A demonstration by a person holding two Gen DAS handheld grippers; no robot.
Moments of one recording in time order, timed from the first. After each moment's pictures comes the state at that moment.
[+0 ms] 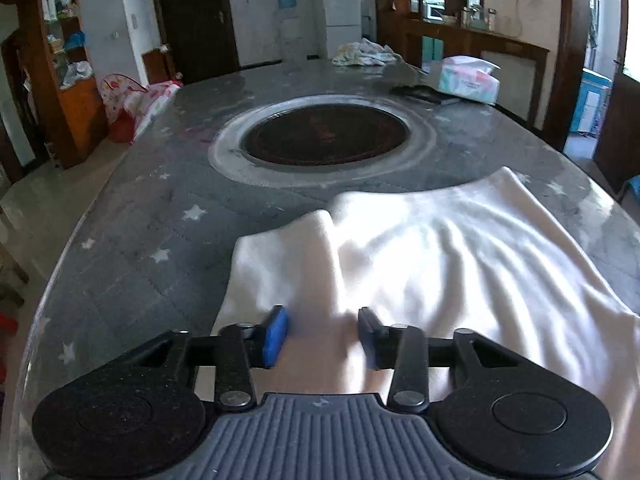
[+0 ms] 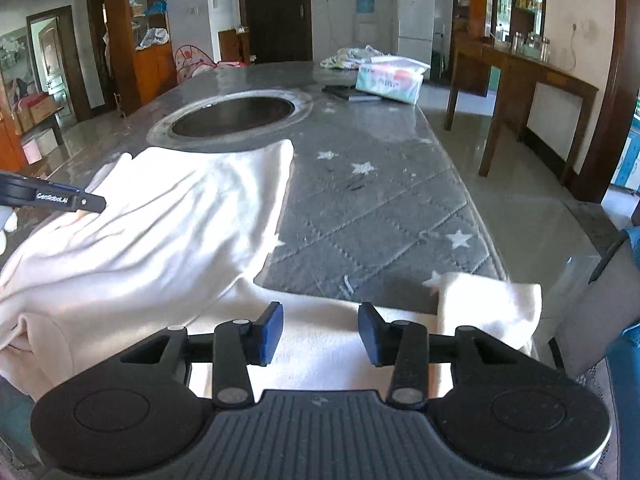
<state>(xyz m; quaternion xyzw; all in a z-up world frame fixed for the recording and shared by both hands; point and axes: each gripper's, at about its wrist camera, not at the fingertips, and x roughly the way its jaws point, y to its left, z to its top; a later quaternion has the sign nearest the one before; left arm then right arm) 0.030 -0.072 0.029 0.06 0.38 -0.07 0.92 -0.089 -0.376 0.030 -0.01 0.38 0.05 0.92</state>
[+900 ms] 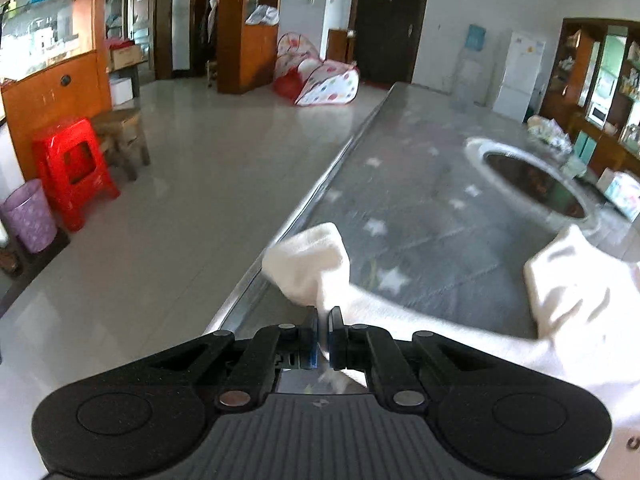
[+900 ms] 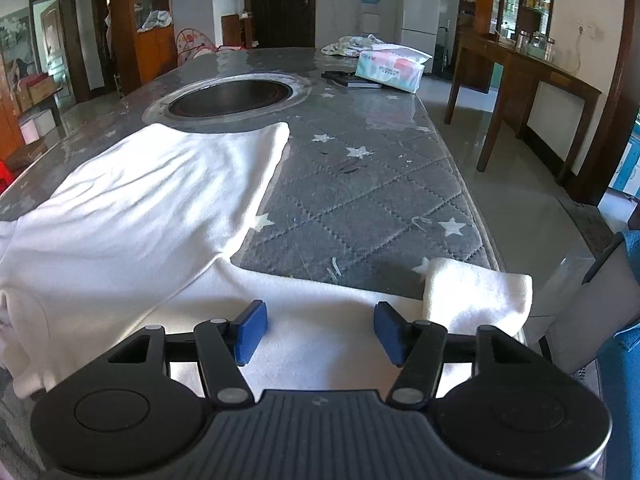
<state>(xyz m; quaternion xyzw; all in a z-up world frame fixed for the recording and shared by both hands) -0.098 0.121 0.036 -0.10 0.36 0.15 0.92 -0.088 -0.382 0.025 -0.03 0.40 0.06 0.92</state>
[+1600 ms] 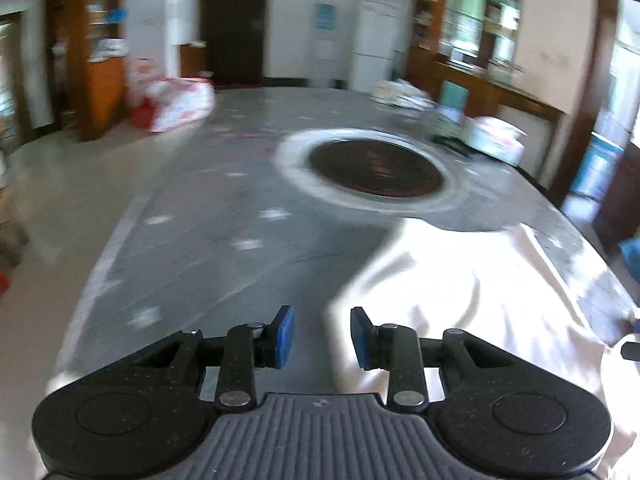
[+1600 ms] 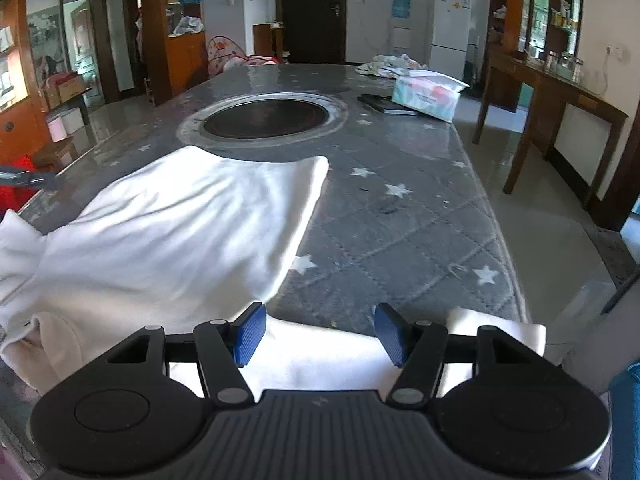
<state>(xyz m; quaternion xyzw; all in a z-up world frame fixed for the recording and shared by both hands) -0.002 -0.004 0.058 -0.01 0.36 -0.08 0.93 -0.072 -0.362 0.044 -0.04 0.38 0.11 0.92</state>
